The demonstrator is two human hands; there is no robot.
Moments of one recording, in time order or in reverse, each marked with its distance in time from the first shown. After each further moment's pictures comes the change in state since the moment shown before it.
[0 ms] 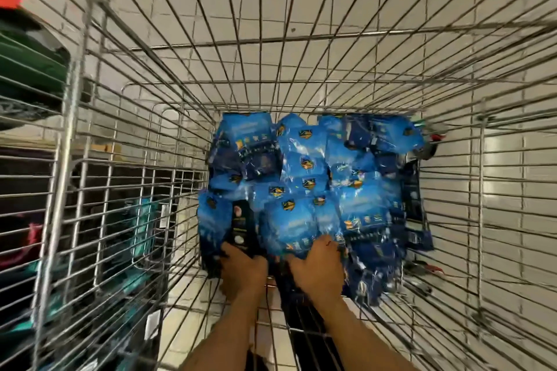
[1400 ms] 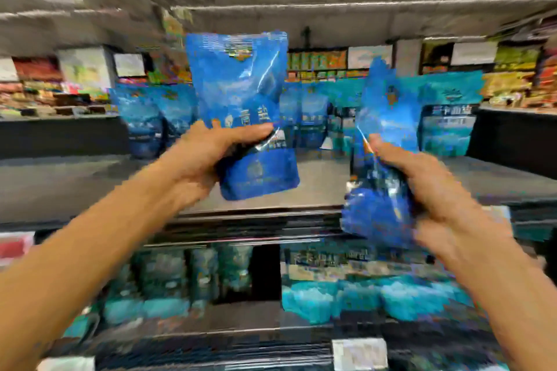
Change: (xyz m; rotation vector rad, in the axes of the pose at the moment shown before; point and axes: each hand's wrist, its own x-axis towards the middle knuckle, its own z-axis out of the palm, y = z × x) left_hand -0.598 -0.531 -0.680 -1.390 1.110 0.867; right_hand -0.888 -0.343 -0.129 0.264 -1.390 -1.400
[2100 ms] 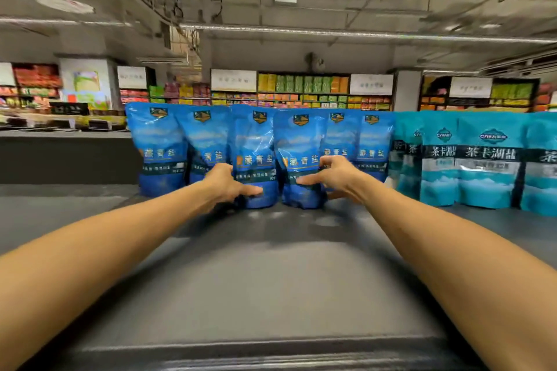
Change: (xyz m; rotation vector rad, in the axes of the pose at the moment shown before) left_hand 0.238 -0.136 -0.208 0.690 0.156 -0.200; right_hand 0.332 0.070 0.117 -0.748 0.033 0.051
